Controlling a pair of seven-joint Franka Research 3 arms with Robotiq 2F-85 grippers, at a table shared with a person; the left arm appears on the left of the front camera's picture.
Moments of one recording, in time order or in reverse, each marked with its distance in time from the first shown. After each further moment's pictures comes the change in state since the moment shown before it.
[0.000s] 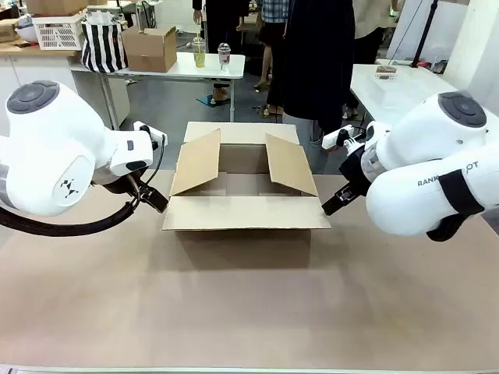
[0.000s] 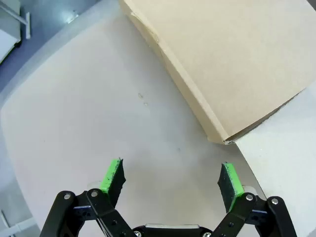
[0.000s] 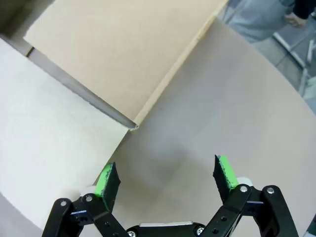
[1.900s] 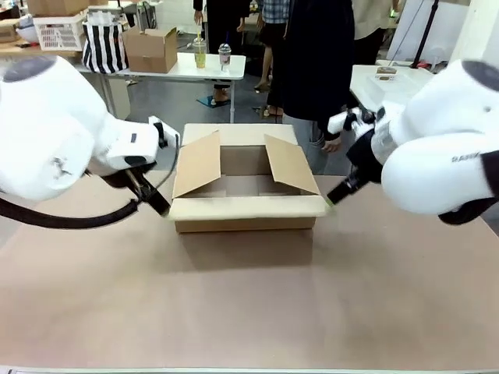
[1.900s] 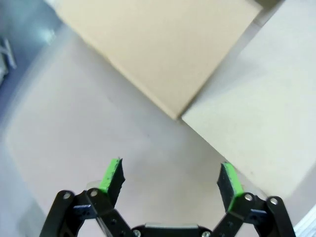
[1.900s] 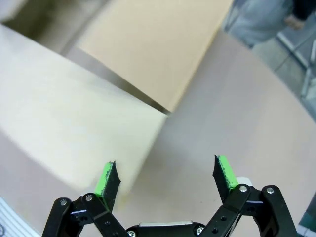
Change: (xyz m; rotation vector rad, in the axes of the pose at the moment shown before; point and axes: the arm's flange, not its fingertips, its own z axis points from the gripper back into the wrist) left arm 0.019 -0.032 0.069 -0.080 -0.010 -0.216; right arm 0.020 0.011 0.078 0.040 -0.028 -0.012
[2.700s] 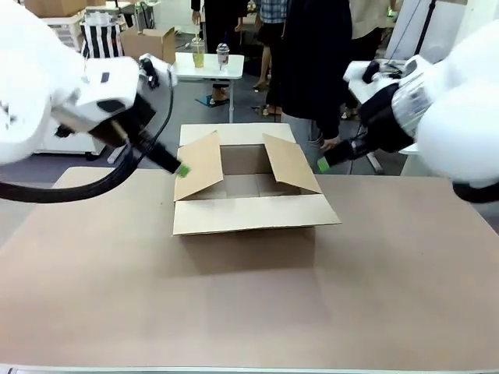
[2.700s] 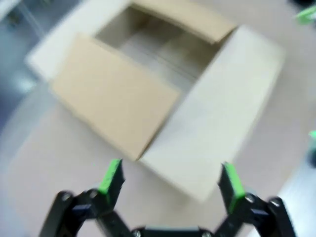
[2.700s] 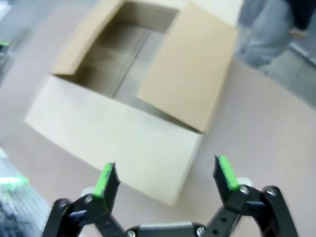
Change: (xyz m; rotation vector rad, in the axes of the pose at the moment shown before) left arm 0.032 -0.017 0.070 -0.212 -0.250 -0.013; right arm 0.019 0.011 0.054 0.164 -0.138 -0.207
